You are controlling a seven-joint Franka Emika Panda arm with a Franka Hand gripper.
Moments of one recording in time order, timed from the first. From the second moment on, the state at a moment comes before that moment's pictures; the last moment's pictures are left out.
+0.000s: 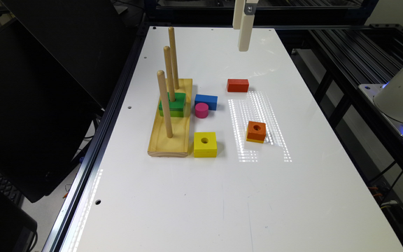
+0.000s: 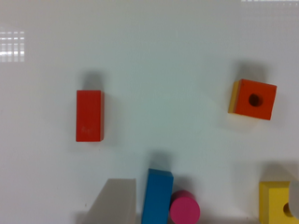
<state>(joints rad) -0.30 -0.14 0.33 -2.37 0.05 2.25 0.78</state>
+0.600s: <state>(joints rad) -0.30 -0.14 0.33 -2.37 0.05 2.25 0.78</state>
